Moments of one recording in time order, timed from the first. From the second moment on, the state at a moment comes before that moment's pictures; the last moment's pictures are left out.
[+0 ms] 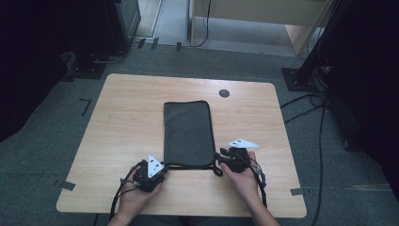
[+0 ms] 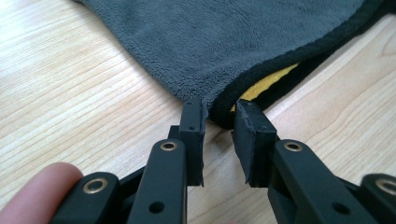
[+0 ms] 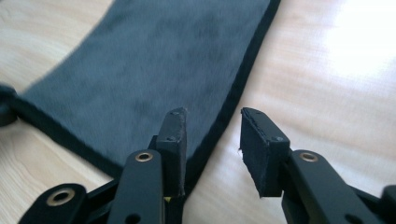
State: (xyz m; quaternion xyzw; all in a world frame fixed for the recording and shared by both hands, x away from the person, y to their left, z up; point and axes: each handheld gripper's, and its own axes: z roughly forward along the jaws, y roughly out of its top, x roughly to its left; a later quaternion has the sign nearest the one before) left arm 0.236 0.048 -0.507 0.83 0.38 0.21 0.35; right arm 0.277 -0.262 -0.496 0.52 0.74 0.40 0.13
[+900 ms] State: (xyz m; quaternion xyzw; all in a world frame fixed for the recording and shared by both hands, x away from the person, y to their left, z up) left arm 0.237 0.061 -0.505 0.83 0.38 0.16 0.37; right arm 0.264 -0.260 -0.509 0.56 0.71 0.42 0.09
